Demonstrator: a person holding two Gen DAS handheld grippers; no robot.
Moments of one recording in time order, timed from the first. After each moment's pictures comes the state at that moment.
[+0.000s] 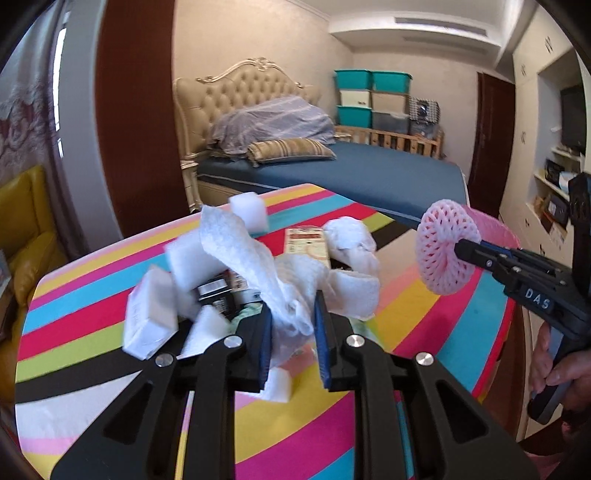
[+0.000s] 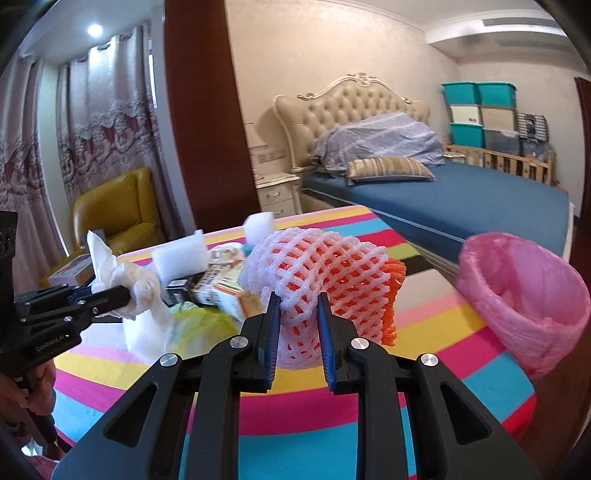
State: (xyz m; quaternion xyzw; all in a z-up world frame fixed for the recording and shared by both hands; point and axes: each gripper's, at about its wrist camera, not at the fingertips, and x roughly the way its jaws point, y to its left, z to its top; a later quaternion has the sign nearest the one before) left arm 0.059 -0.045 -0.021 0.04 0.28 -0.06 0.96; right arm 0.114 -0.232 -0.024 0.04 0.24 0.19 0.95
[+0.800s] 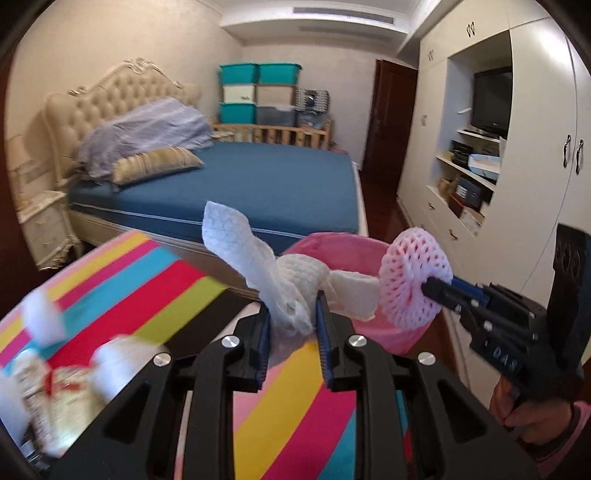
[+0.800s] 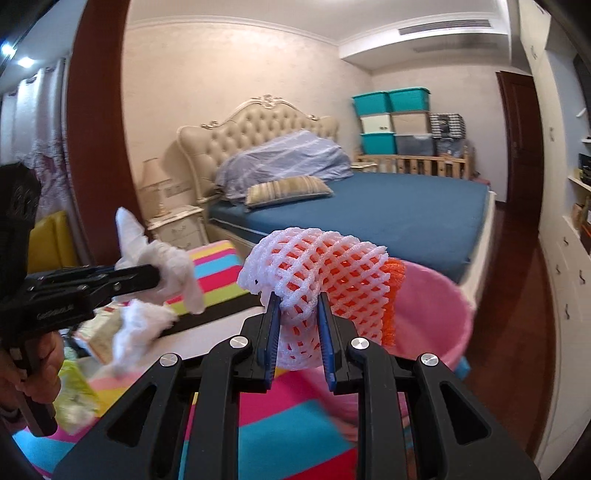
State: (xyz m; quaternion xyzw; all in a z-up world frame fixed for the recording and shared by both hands) left arm 0.223 -0.255 -0.008 0.04 0.28 -0.29 0.91; right arm 0.163 -0.406 -0.020 0.06 0.21 0.03 0.98
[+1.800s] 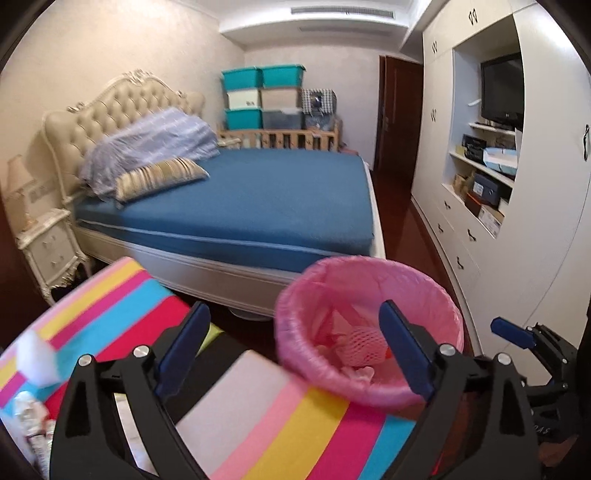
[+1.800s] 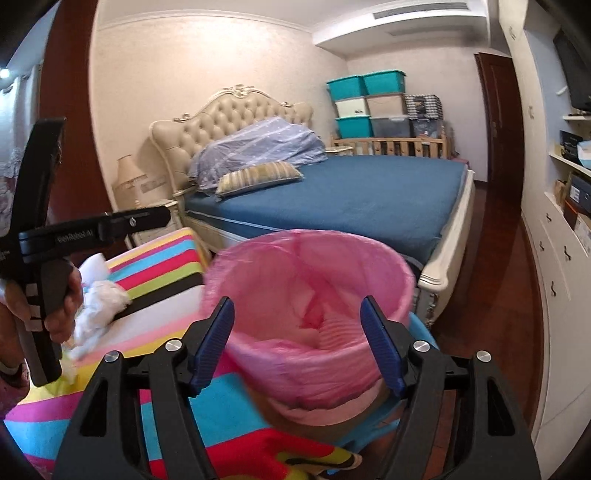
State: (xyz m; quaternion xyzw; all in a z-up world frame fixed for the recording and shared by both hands) left arm 0.261 -0.289 0.007 0.07 0.25 -0.25 0.93; right arm 0.149 -0.437 -0.043 0.09 0.23 0.01 0.97
